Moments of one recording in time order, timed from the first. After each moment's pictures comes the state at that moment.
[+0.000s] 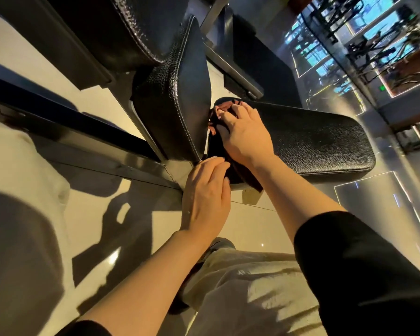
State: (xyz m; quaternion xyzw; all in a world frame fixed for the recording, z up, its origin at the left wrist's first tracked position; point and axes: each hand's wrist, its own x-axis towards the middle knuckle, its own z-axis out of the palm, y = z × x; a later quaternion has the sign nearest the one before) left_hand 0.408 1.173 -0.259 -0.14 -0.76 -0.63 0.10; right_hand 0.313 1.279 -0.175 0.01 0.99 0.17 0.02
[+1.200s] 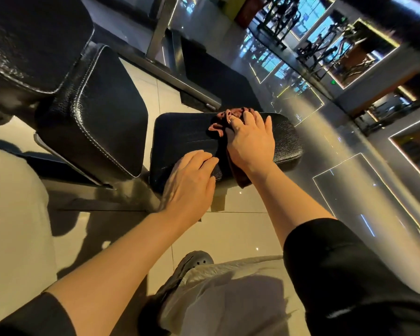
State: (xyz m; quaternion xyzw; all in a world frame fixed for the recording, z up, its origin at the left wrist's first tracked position) left_hand 0.385 1.209 -0.208 -0.33 -0.78 -0.52 0.08; right_hand 0.358 1.360 -0.118 0.18 0.95 0.22 -0.10
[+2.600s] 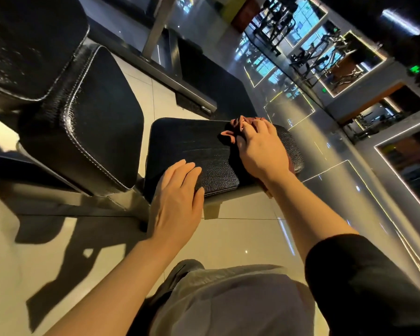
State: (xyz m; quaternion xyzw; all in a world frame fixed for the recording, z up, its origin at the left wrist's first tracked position) left_hand 0.387 1.212 -0.228 -0.25 -0.78 -0.57 0.09; right_hand 0.364 1.389 -0.094 0.12 0.97 0.20 -0.10
